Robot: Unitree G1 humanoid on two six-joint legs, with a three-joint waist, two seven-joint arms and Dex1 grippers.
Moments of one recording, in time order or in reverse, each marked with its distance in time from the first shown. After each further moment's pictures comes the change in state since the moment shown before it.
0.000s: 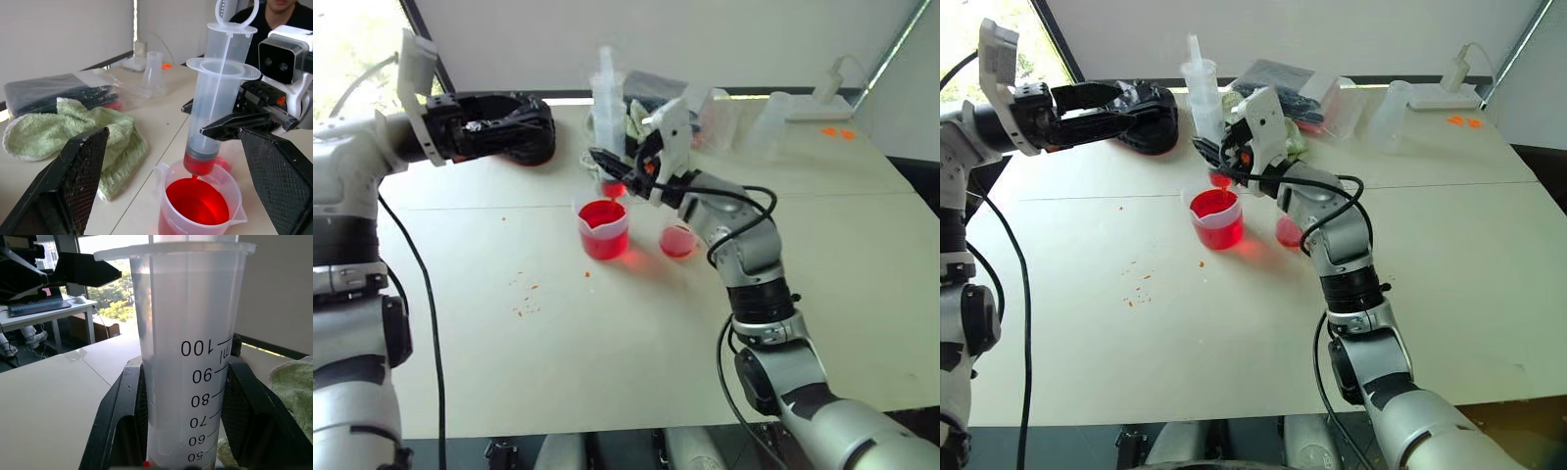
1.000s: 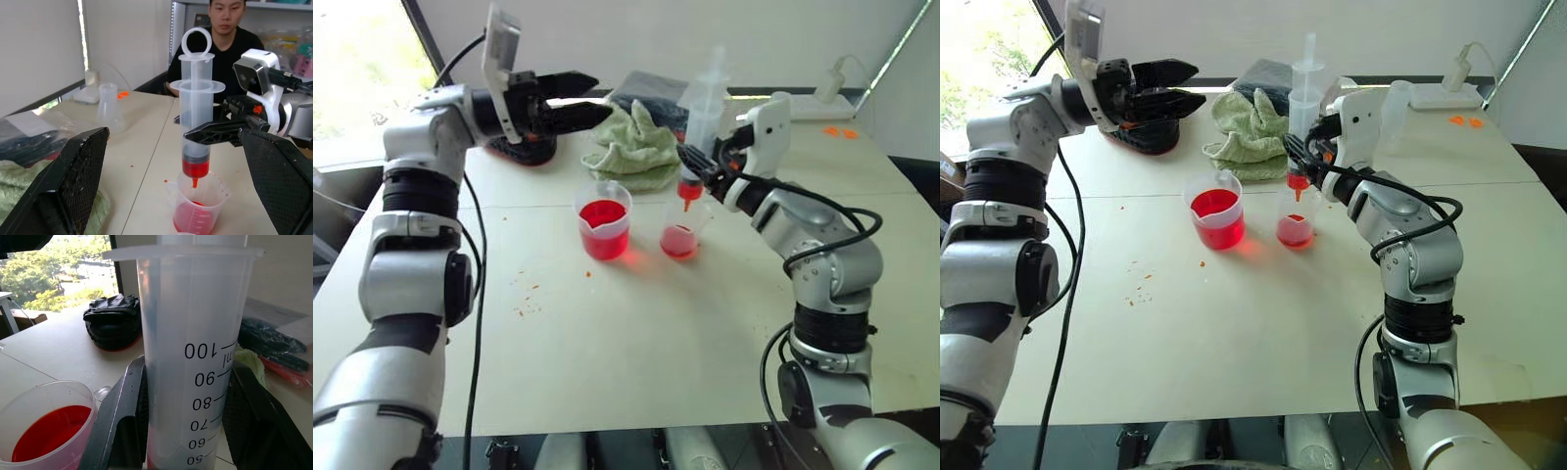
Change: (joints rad) left arm -0.302 -0.266 -0.090 0.405 0.092 -0.230 -0.116; right arm 0.194 -0.168 -0.164 -0.301 0.104 0.285 -0.215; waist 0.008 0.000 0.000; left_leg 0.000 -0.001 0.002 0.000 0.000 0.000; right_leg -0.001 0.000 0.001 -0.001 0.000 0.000
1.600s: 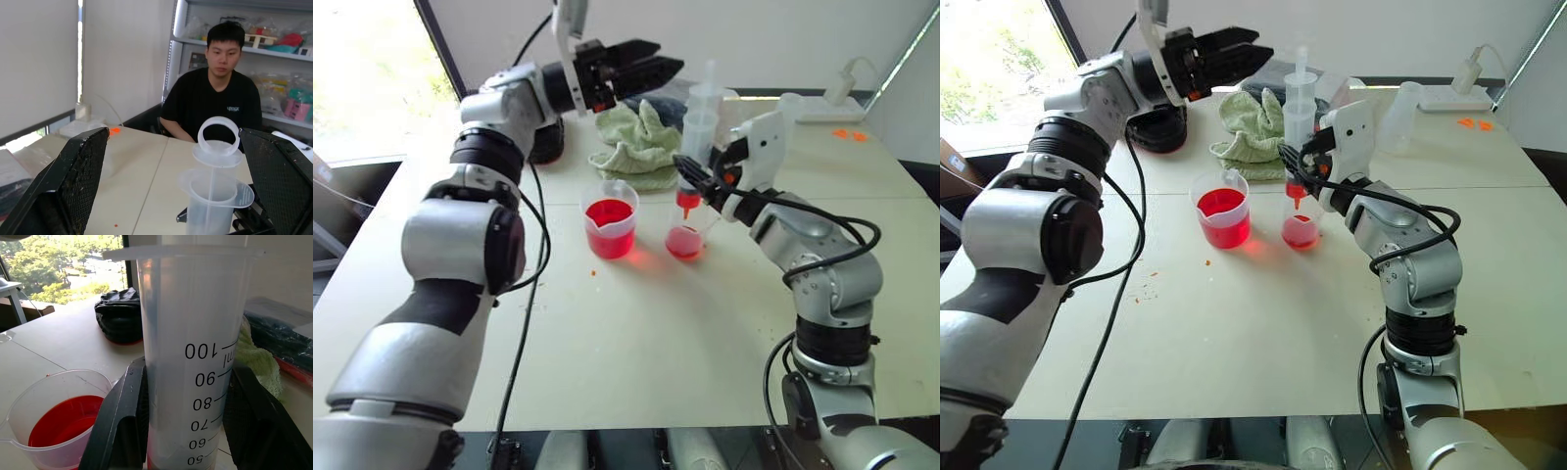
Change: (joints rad) left arm -0.252 -0.223 0.087 0.428 0.070 -0.171 0.109; right arm 0.045 -0.016 0.033 -0.076 0.005 0.003 -0.008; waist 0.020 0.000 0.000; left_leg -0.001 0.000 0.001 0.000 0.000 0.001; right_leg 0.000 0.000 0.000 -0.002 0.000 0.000
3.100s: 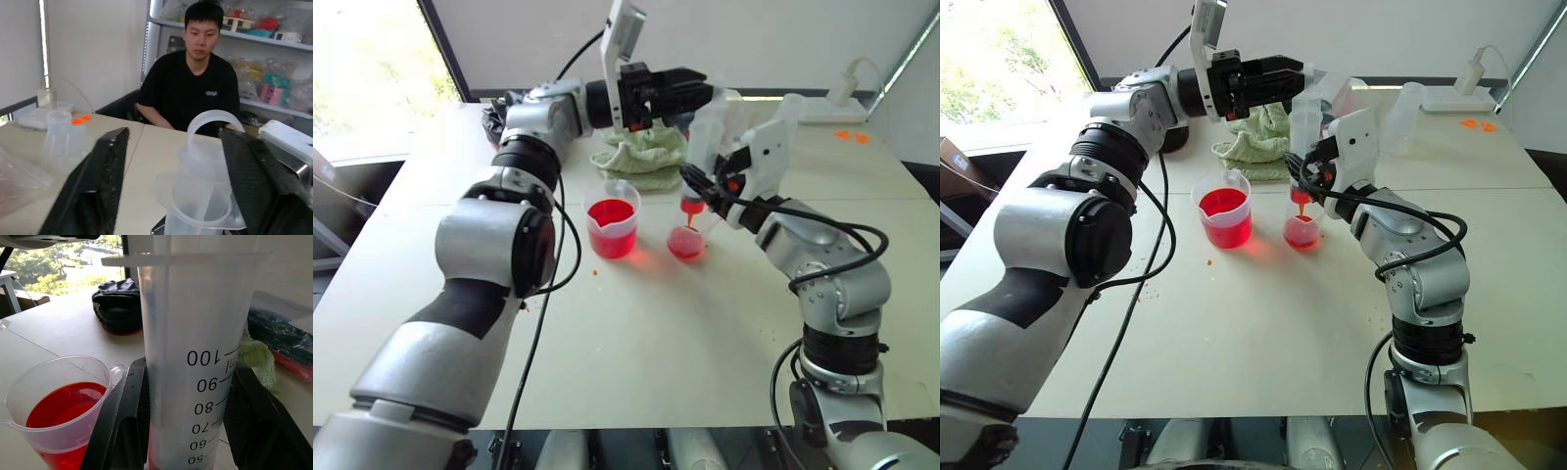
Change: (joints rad) left arm -0.035 -0.124 0.059 0.057 0.128 -0.034 -0.045; right arm 0.039 -0.031 0.007 -0.031 -0.010 0.021 0.001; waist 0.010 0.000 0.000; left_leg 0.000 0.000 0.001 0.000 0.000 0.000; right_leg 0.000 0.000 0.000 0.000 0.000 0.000
